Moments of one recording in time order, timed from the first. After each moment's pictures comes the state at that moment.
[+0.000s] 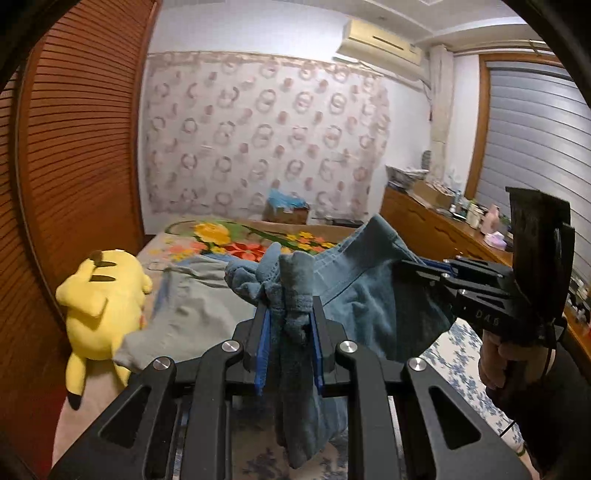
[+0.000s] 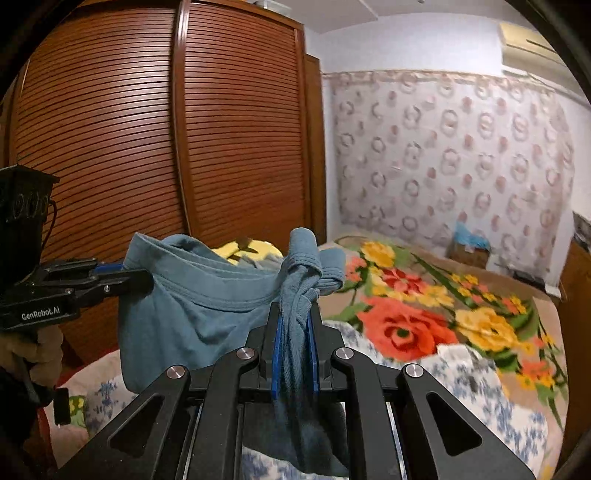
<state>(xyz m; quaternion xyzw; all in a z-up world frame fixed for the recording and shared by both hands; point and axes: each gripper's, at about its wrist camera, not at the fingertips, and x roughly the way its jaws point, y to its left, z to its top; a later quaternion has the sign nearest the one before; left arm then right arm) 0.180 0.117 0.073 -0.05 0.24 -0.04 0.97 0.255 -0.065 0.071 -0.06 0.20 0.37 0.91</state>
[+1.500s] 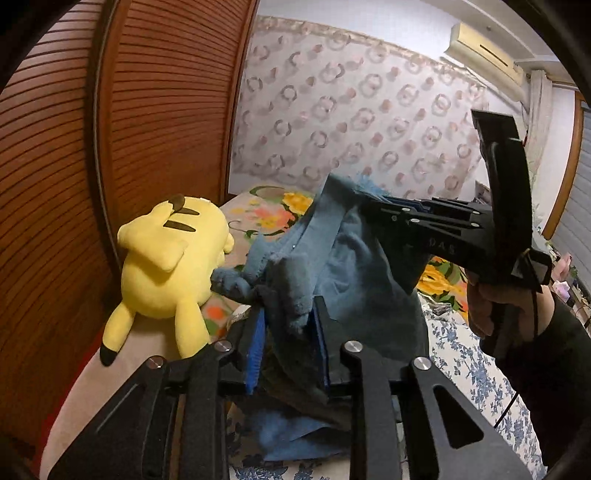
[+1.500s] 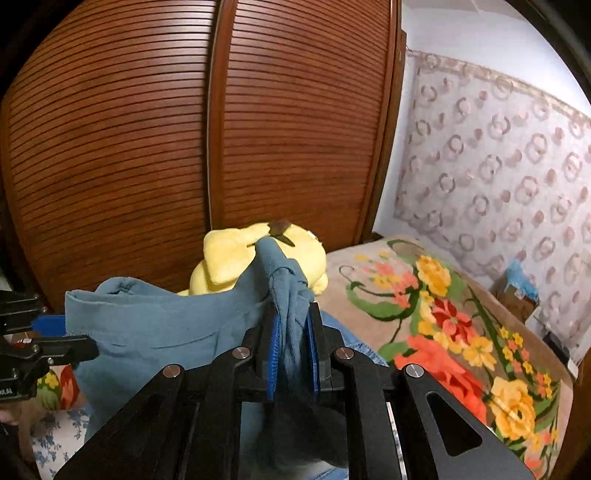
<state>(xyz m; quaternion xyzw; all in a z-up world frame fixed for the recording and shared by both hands) 0.217 0.223 0.011 -0.13 0.28 0.11 0.94 0.425 0.079 0.038 -0.18 0.22 0.45 0.85</state>
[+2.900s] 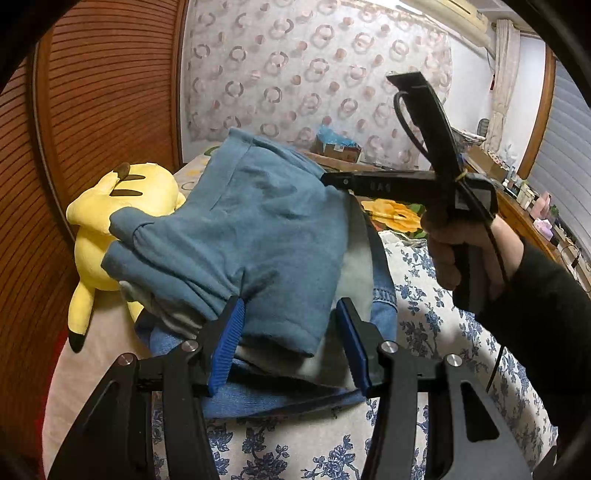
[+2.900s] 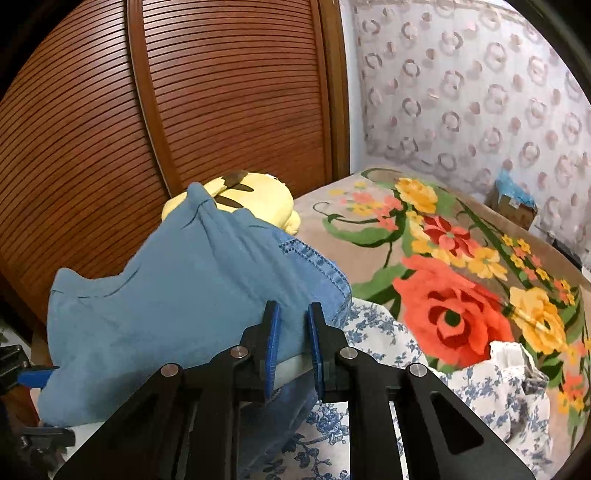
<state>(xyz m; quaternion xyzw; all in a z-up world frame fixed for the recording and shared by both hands) 0.232 0.167 -0.033 -0.09 0.36 0.03 0.93 0.478 0.052 -0.004 -0.11 0.33 0.39 0.85</state>
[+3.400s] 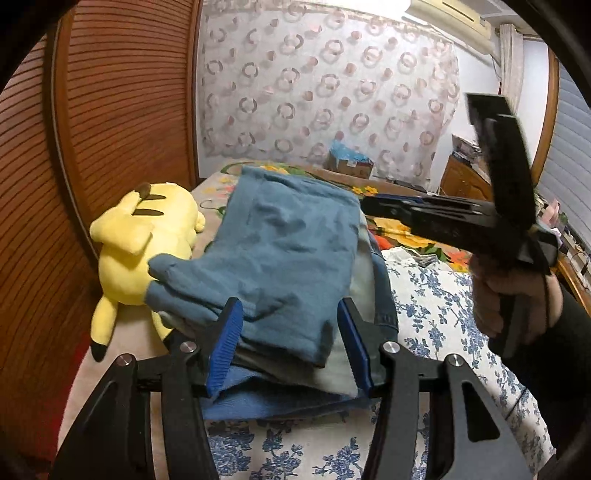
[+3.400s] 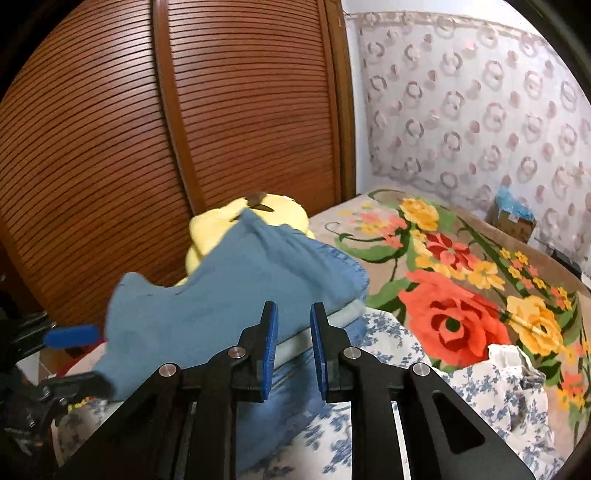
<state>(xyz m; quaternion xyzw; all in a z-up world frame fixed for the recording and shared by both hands) 0.217 0.172 -0.002 -0.08 0.33 0.06 0.94 0.410 0.028 0.026 -0.09 0.30 0.41 0.86</state>
